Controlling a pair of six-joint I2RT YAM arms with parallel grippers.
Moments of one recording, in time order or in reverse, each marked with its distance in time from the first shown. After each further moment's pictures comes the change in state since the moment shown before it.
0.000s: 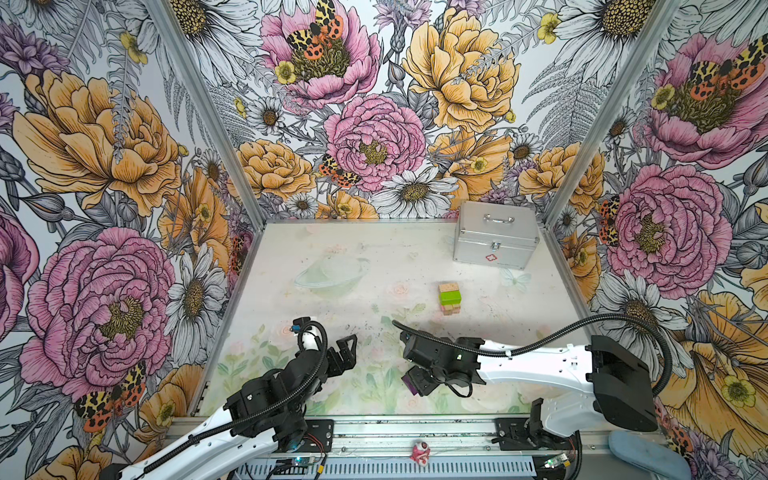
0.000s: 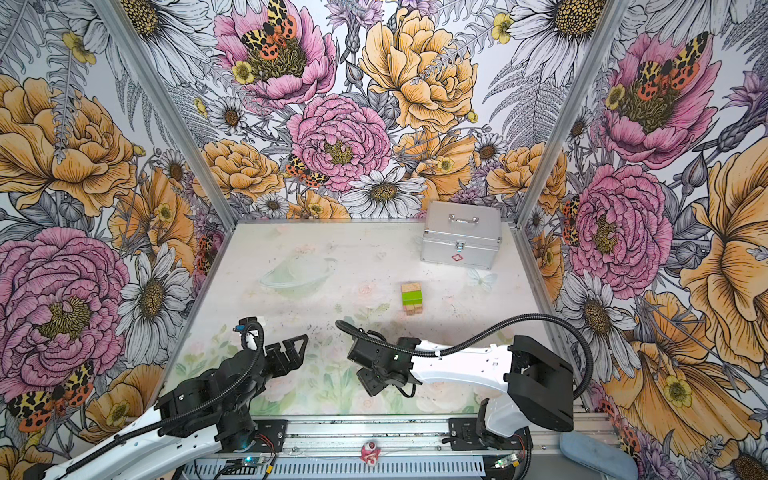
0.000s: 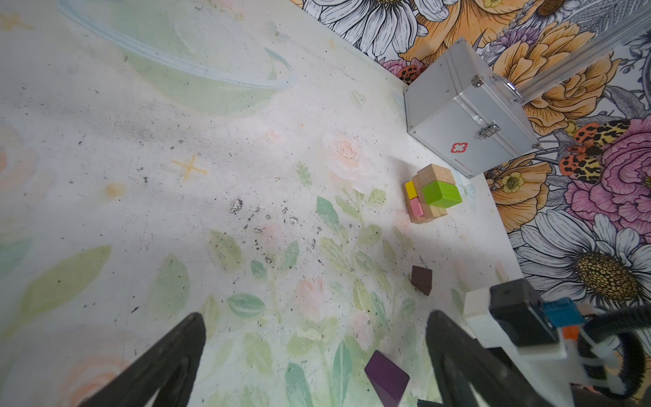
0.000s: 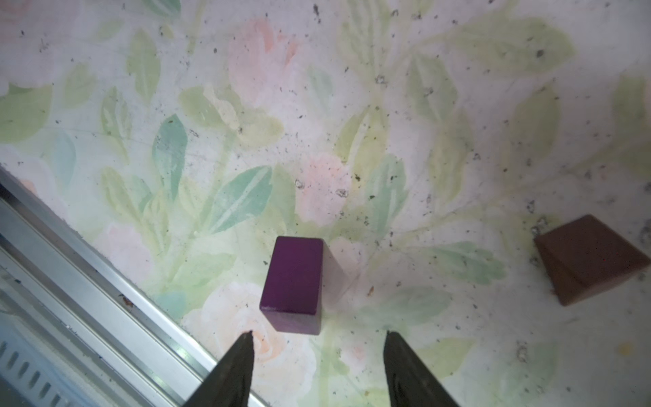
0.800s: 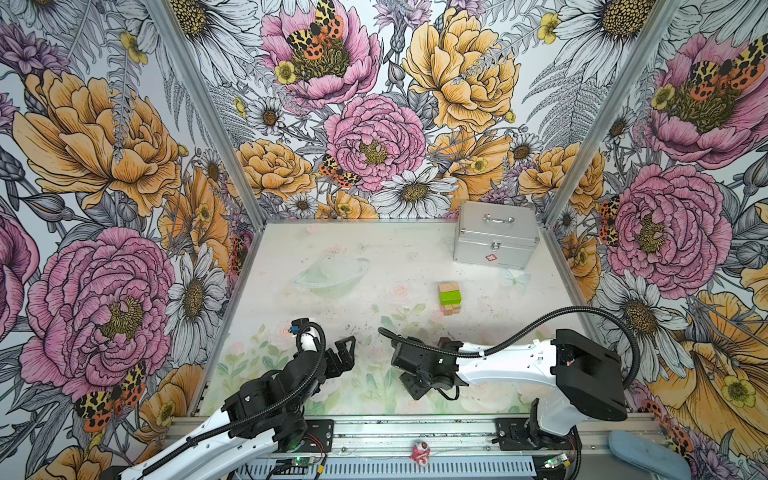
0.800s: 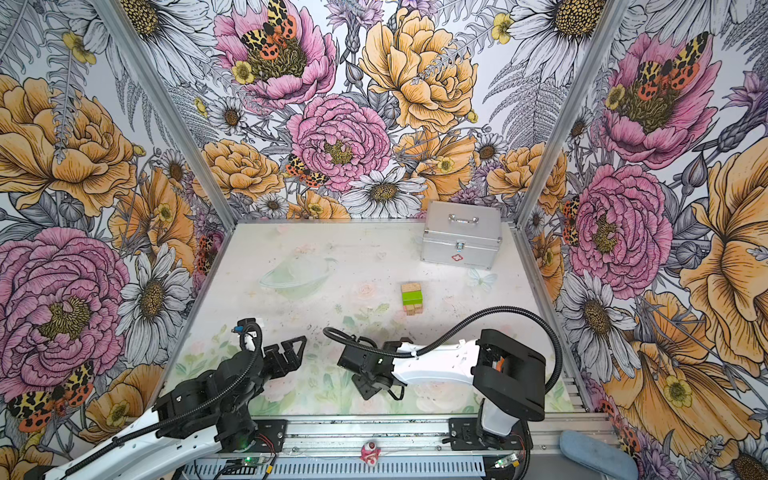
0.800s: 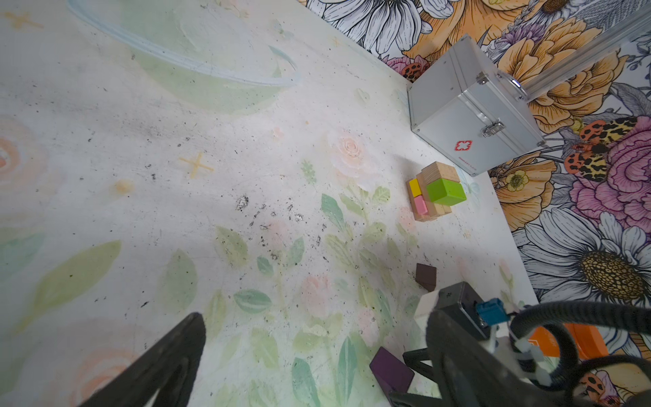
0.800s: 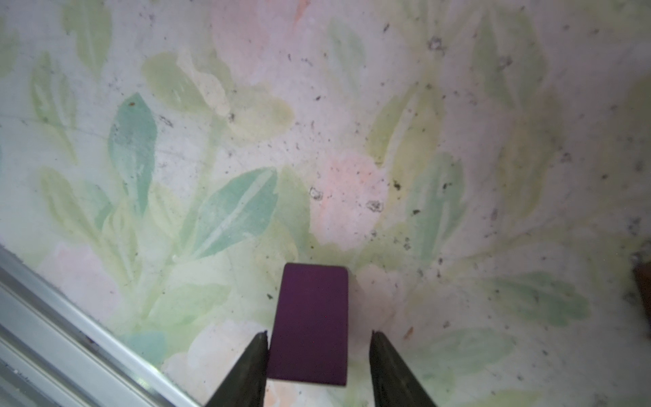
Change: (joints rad) left arm 0.004 -0.022 0.000 -0.027 0.000 0.000; right arm 0.024 0.144 0.034 0.049 -0.001 0.022
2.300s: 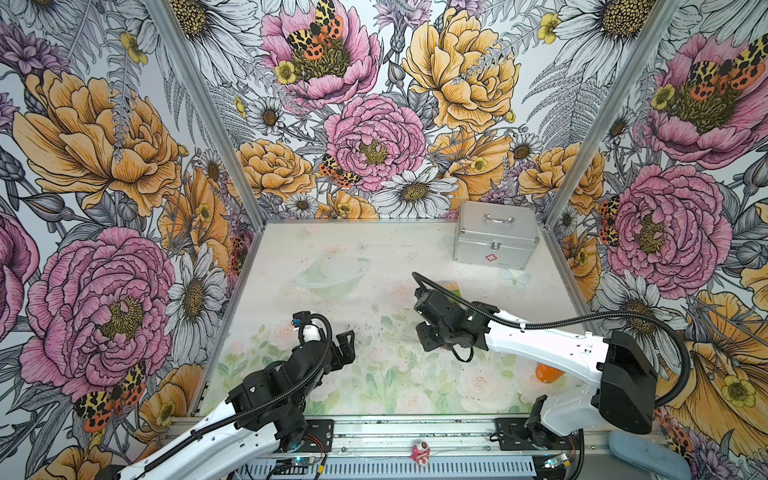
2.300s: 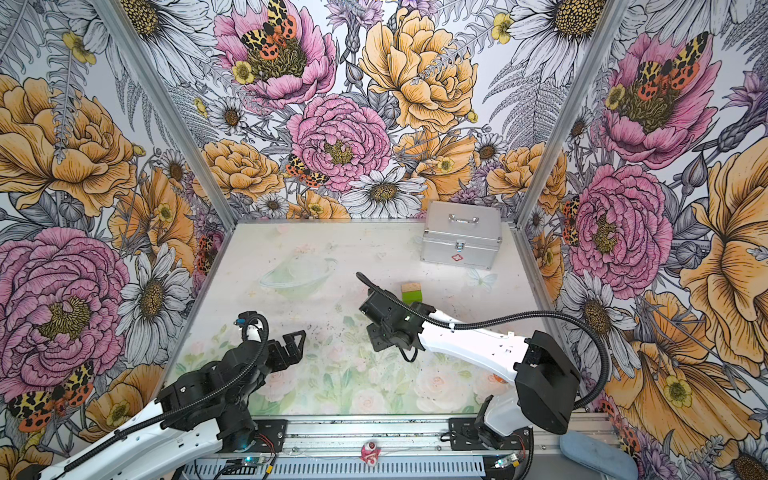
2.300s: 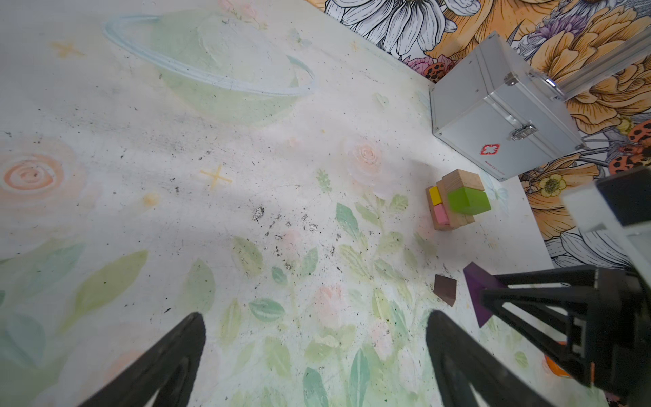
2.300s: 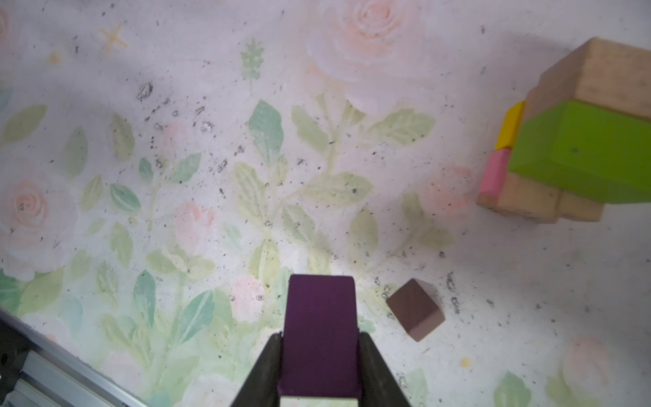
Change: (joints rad) left arm 0.054 0.148 0.082 -0.008 -0.001 0.036; right arm -0.307 -0.166 0.150 -0.147 0.056 -0.062
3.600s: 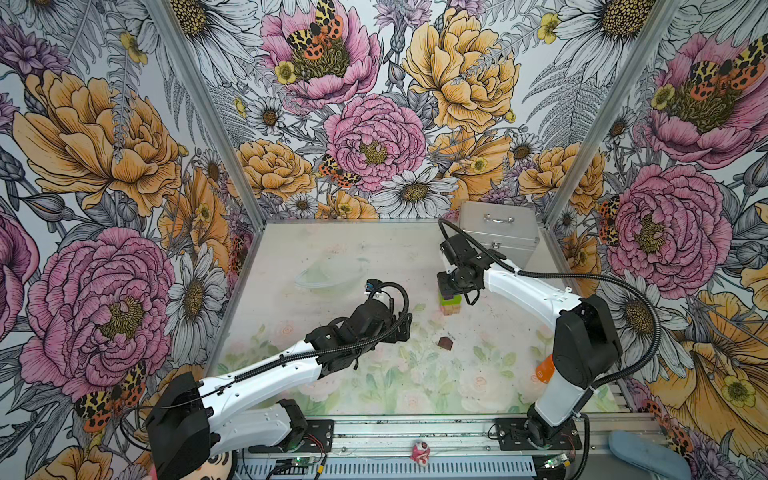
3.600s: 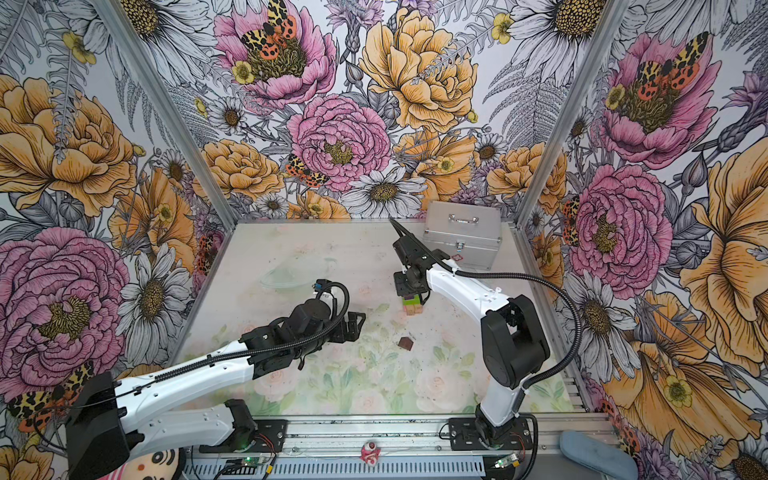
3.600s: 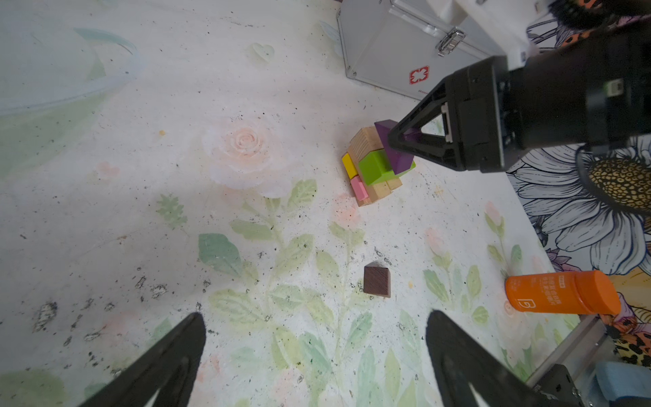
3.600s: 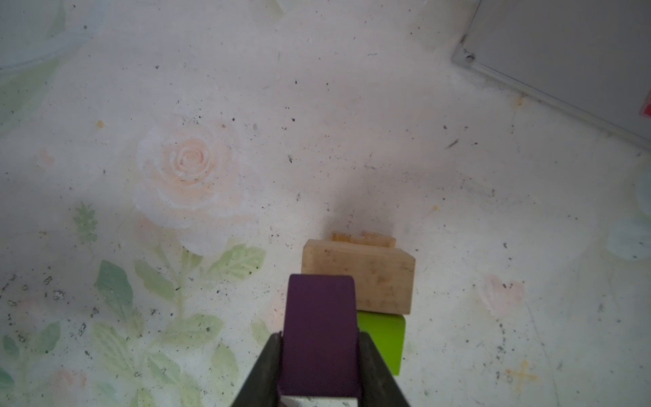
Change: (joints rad) left arm 0.000 0.671 0.221 0.486 0.259 0.239; right arm -0.410 0.277 0.301 -0.071 -0.073 -0.212
